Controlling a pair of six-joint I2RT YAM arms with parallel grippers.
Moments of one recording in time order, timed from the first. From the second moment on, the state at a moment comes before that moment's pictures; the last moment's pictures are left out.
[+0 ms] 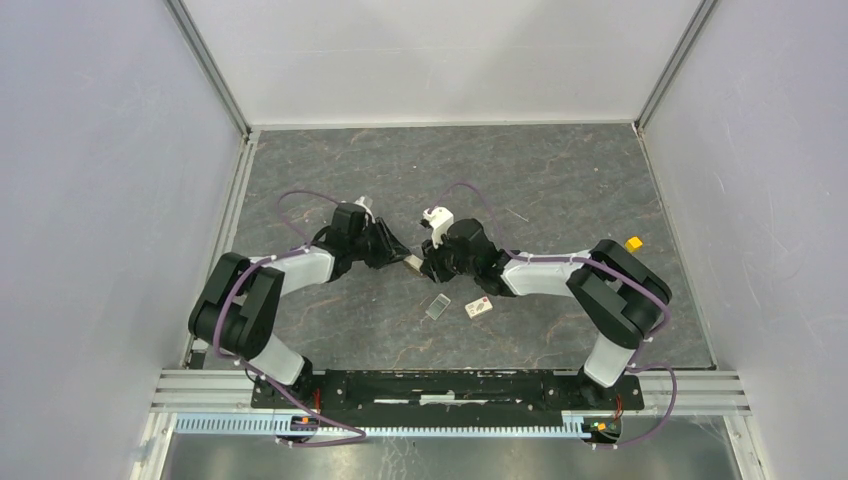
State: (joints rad) left arm -0.38 1.56 0.65 0.17 0.31 -0.81; right arm 0.82 1.74 0.82 0.35 -0.11 0.18
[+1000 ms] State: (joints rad) left arm -0.40 0.80 1.07 -0.50 0.13 -0.45; right arm 0.80 0.89 0.84 -0.16 0.22 0.05
